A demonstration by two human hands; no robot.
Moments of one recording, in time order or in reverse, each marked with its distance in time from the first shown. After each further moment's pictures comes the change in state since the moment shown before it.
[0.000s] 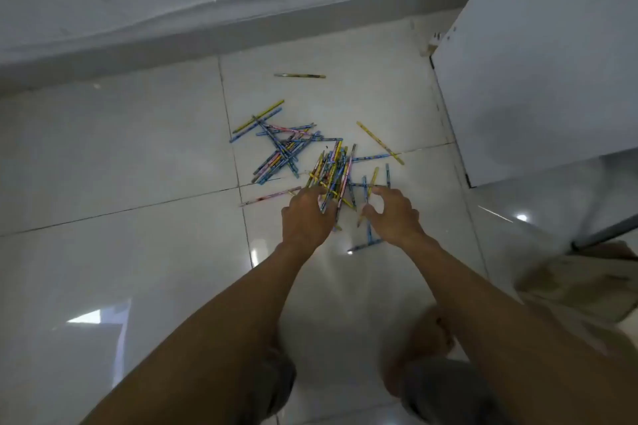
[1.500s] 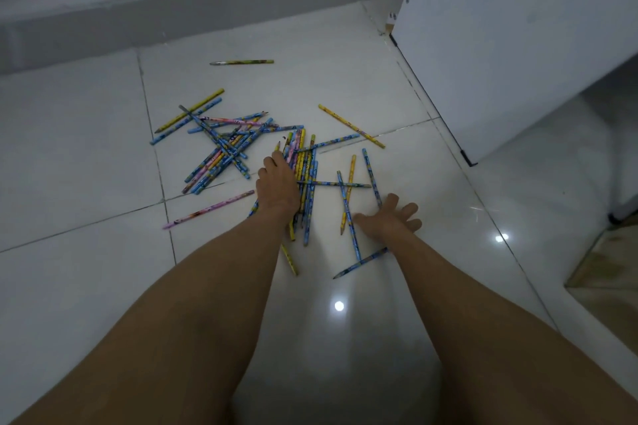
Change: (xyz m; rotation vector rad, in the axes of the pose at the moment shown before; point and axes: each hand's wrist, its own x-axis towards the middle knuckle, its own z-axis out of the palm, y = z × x) left_hand 0.142 -0.078 0.158 0.305 0.169 0.130; right_hand 0.108 0.114 0.121 0.084 0.087 0.488
